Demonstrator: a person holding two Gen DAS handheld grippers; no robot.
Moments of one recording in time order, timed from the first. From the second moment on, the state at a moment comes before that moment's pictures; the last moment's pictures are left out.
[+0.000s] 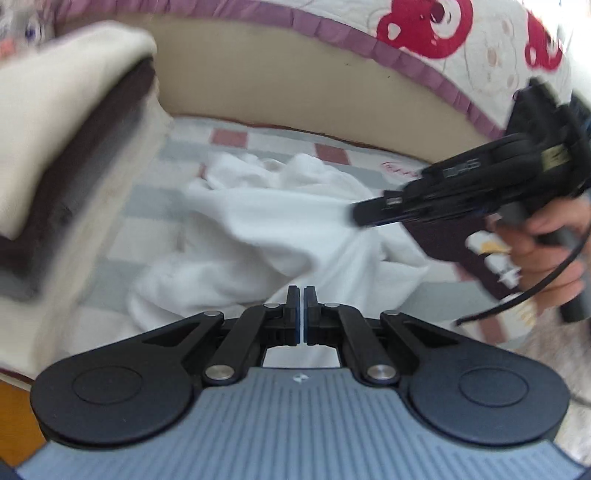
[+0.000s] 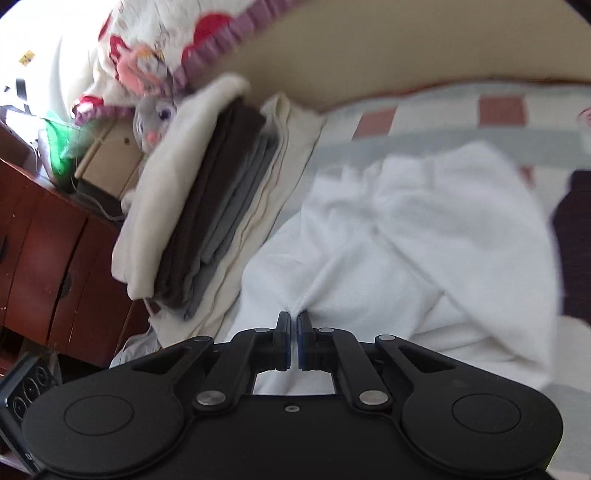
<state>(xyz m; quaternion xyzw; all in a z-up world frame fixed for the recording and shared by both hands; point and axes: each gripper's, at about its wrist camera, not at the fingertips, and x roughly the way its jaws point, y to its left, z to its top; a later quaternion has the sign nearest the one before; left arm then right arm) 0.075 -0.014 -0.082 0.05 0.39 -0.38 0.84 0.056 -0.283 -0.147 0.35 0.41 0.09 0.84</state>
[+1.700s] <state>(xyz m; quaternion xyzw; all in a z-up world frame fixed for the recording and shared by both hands) 0.091 -0.008 -0.160 -0.08 0.50 -0.35 0.79 0.057 -0.309 -0.179 0.04 0.56 -0.04 0.83</state>
